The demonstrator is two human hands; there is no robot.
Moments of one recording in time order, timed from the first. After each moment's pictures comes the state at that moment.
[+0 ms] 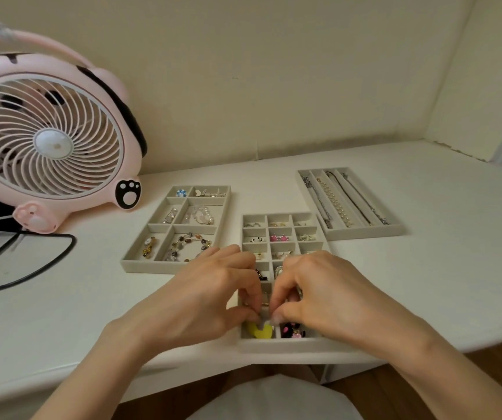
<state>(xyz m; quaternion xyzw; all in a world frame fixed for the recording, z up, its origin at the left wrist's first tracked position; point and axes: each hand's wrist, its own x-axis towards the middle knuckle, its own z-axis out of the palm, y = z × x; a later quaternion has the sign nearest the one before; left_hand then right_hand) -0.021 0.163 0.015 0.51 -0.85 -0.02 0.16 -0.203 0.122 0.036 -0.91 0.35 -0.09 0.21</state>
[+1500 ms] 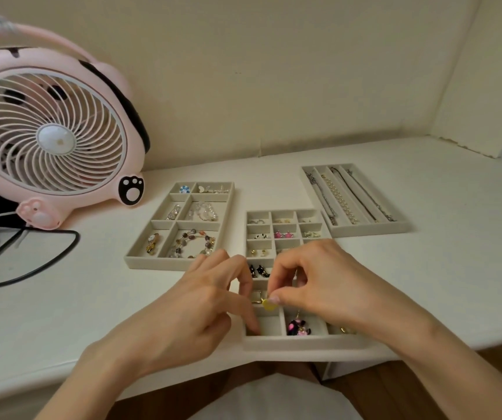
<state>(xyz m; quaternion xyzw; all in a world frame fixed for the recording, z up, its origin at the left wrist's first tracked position) -0.014 0.188 0.014 0.52 -0.84 -0.06 0.14 -0.198 0.119 0.038 -0.87 0.38 -0.13 0.28</state>
